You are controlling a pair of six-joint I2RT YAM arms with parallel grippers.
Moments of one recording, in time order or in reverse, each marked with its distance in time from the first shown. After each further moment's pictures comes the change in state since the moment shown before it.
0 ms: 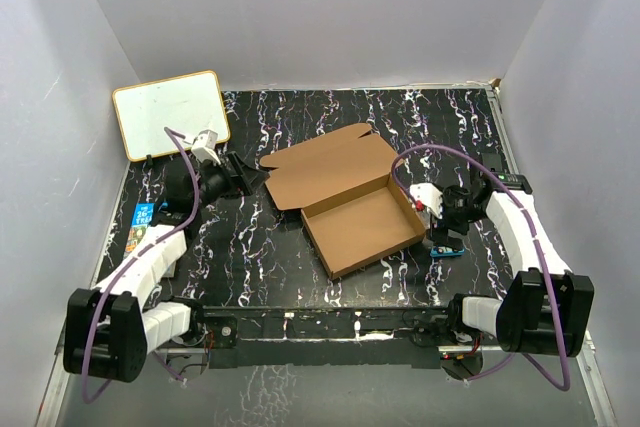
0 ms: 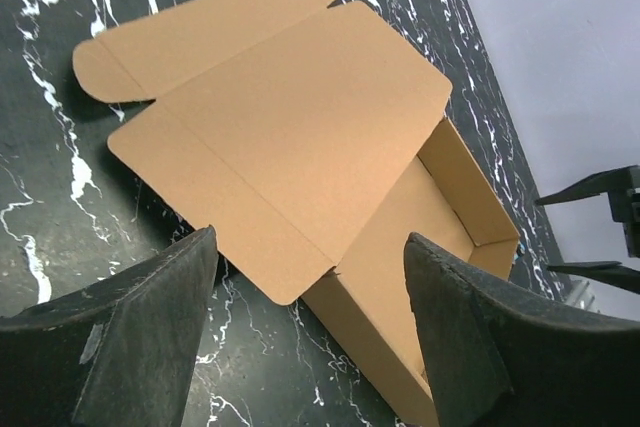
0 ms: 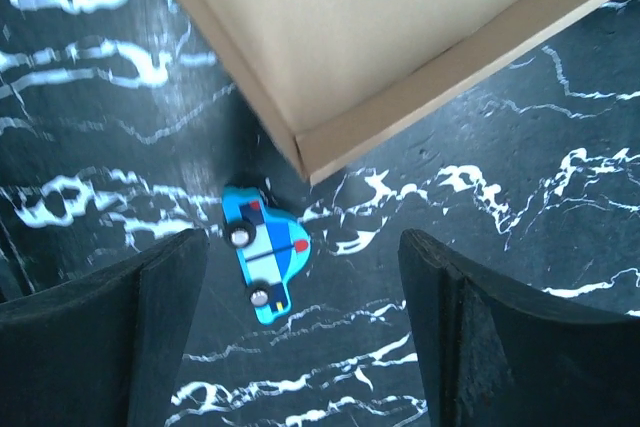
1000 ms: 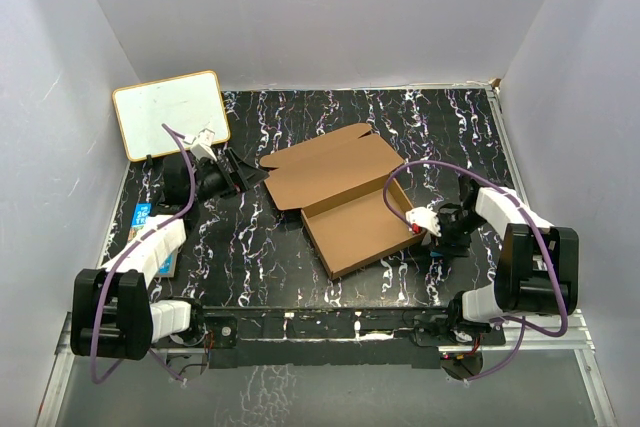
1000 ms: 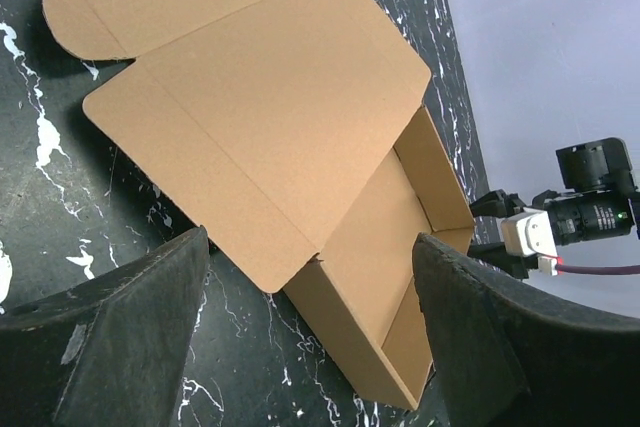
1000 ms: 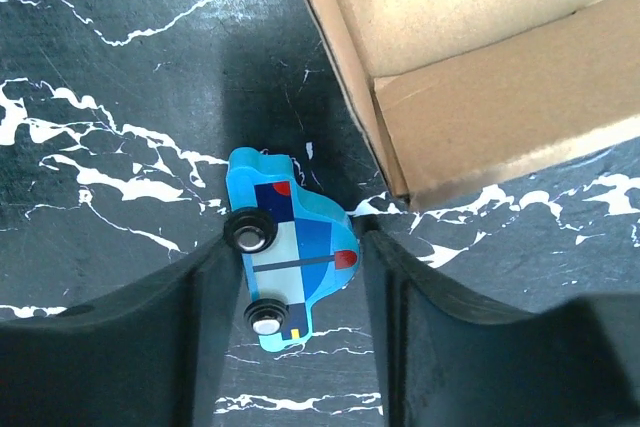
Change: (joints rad) left arm 0.069 0.121 0.031 -0.001 0.149 -0.104; right arm -0.014 0.211 -0.136 0.124 0.225 -0.206
